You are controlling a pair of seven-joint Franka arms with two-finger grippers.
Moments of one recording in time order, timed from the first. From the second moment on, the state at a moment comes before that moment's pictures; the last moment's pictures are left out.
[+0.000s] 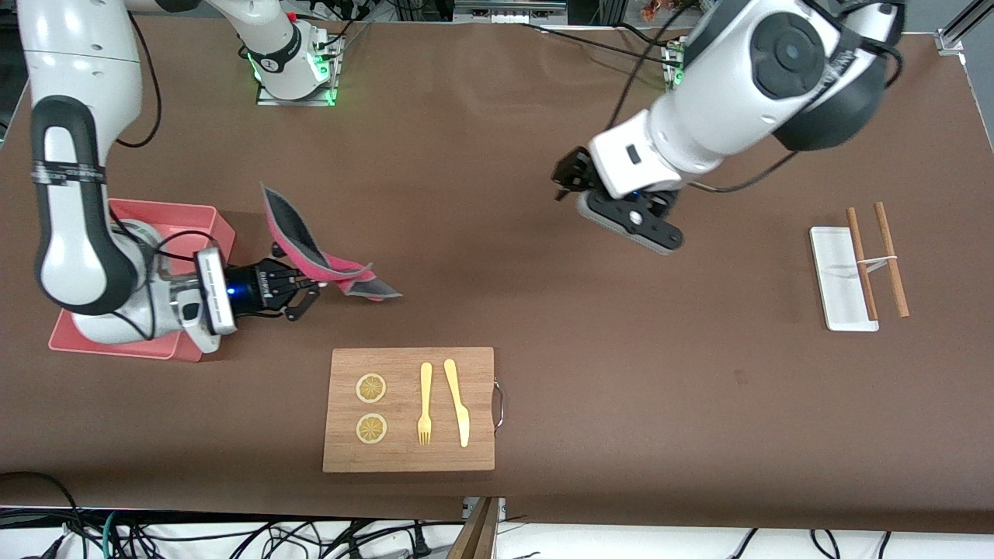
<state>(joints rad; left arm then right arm) -0.08 0.33 -0.44 -1.38 -0.12 1.68 -0.18 0.05 0.67 -0.12 -1.50 1.28 1.34 -1.89</state>
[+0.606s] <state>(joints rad) 0.18 0.30 -0.43 -1.37 0.12 1.51 -0.02 0.02 0.55 -0.13 -1.41 0.92 1.32 -1.44</state>
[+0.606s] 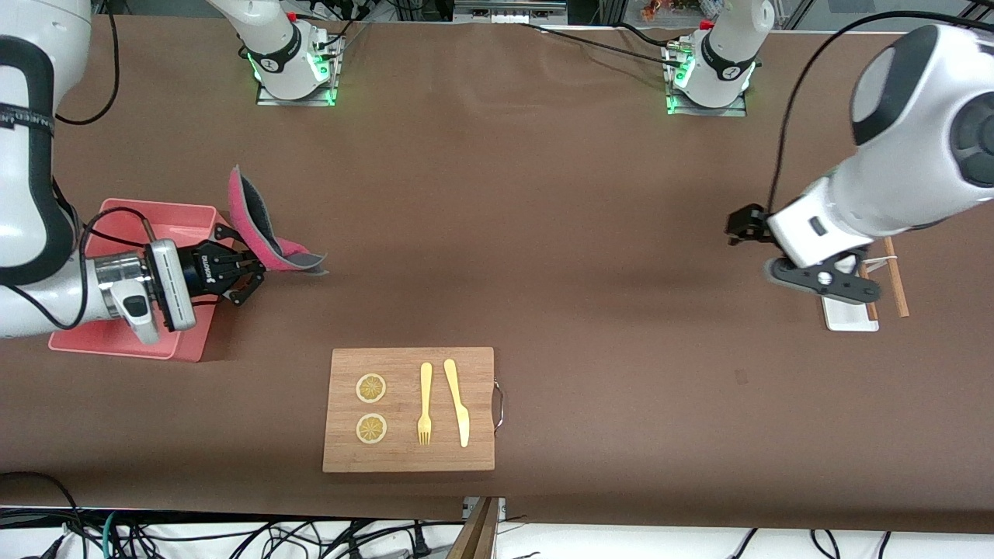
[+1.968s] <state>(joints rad) -0.02 -0.01 -0.03 -1.66 -0.02 1.62 0.04 0.12 0.23 0.00 -1.68 0.10 1.64 -0.20</state>
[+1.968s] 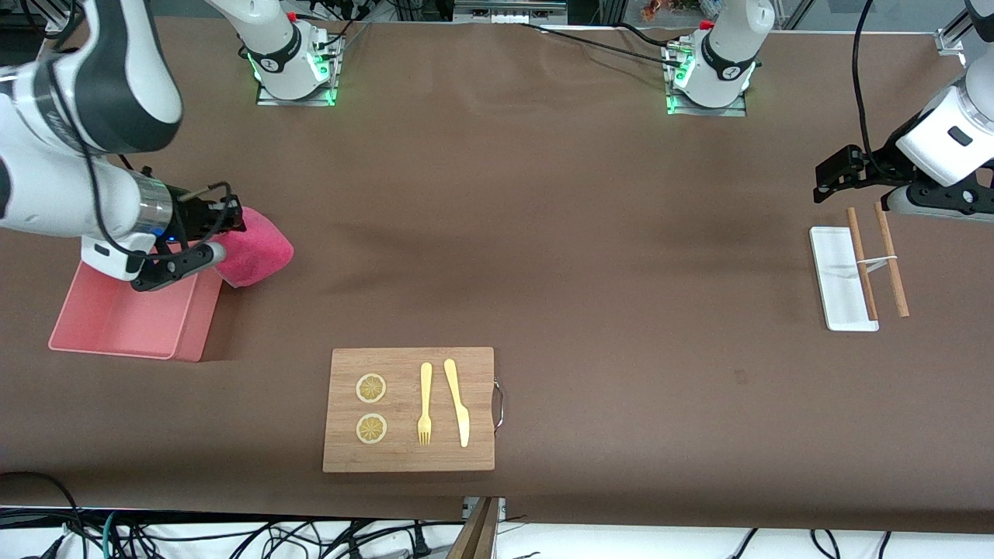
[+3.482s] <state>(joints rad) -0.02 -0.01 -0.03 -1.66 -0.02 1.62 0.06 0.12 0.26 0.00 -2.00 0.04 2.08 -0.02</state>
